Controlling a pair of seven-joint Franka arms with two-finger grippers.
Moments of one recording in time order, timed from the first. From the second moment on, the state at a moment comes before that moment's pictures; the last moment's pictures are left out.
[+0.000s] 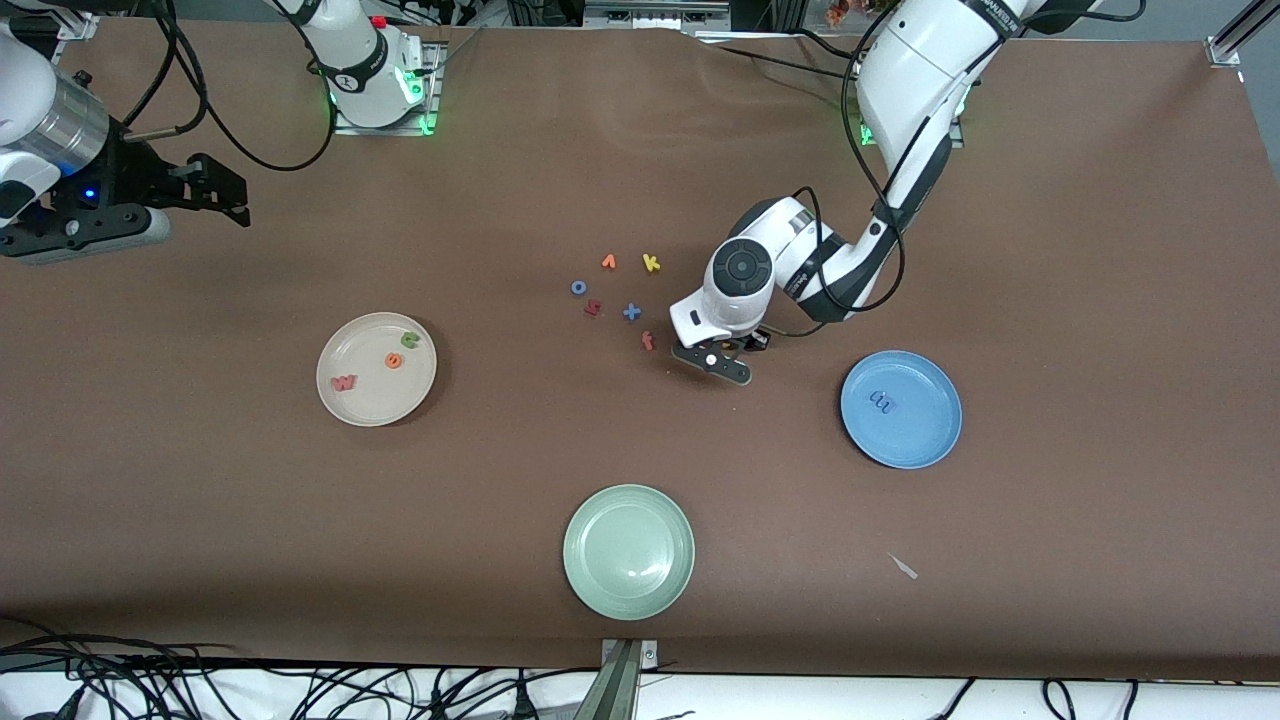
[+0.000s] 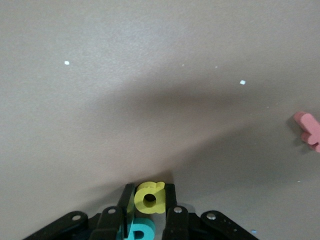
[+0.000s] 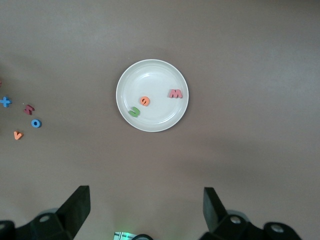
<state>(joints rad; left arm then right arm) -0.39 0.68 -0.27 -1.80 0.19 2.32 -0.37 0.16 -0.02 -0.05 -1.66 0.00 1.56 -0.11</state>
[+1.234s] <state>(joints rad) 0.03 0.54 -0.26 -1.84 0.28 2.10 -0.03 0.14 0.02 -0.07 -1.56 0.00 1.56 -0.11</state>
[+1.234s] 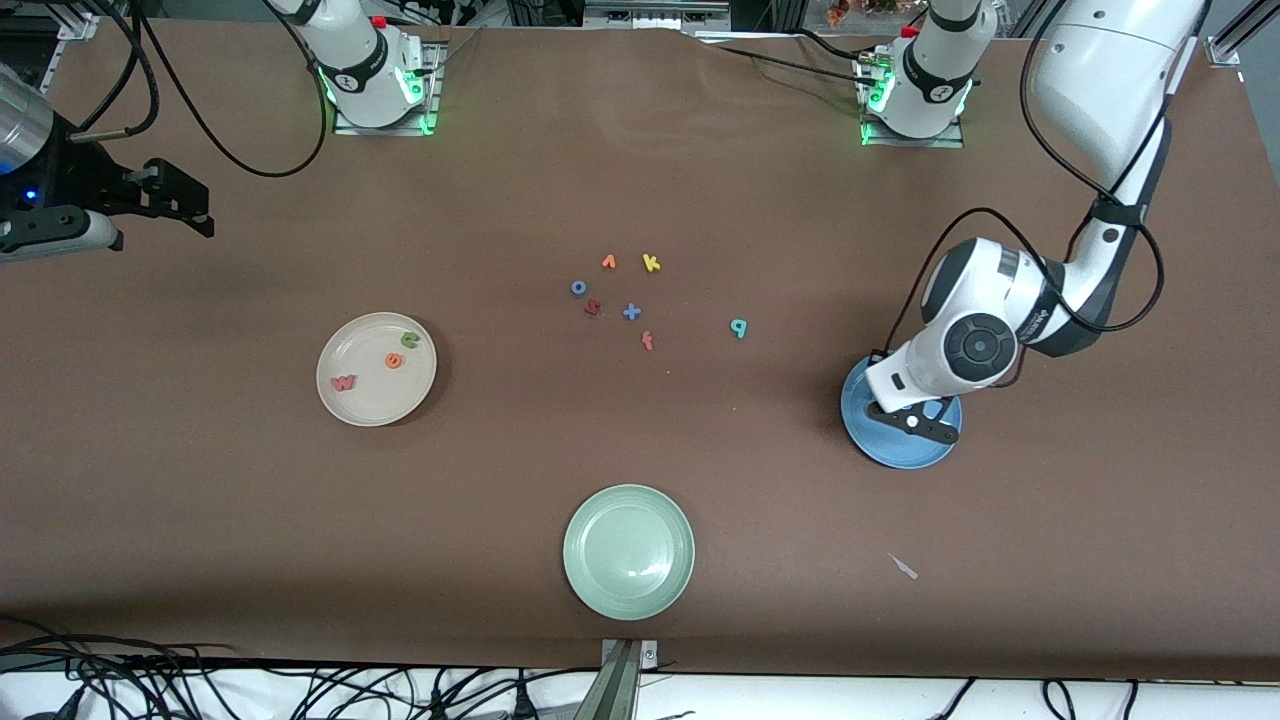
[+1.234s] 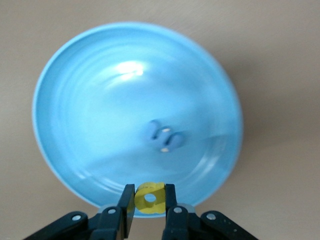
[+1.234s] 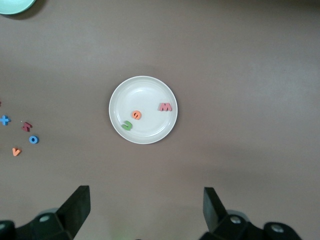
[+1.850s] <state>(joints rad) 0.05 0.49 -0.36 -1.86 0.28 2.12 -0.08 0.14 0.03 -0.07 -1.54 0.00 1.56 -0.11</state>
